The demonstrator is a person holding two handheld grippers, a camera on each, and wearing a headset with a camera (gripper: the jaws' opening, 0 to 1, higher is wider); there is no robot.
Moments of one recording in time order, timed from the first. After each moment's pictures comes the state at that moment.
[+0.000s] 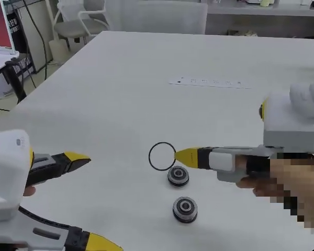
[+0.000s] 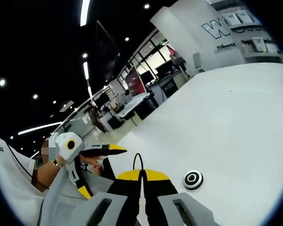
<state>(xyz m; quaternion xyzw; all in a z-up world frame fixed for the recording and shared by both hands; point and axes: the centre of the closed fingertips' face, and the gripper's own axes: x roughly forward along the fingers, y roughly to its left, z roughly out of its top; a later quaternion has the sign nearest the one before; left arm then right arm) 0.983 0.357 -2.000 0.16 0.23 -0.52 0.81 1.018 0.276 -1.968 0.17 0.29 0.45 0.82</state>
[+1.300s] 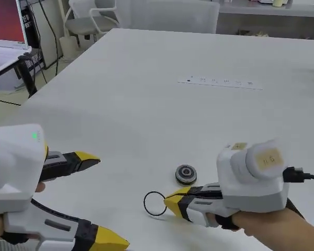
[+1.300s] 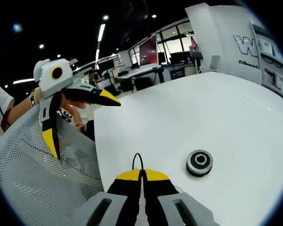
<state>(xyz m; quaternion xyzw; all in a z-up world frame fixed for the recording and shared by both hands) 0.981 0.360 -2.005 0.15 0.24 -0.51 0.81 1.000 0.296 -2.058 -0.03 0.31 0.47 0.83</state>
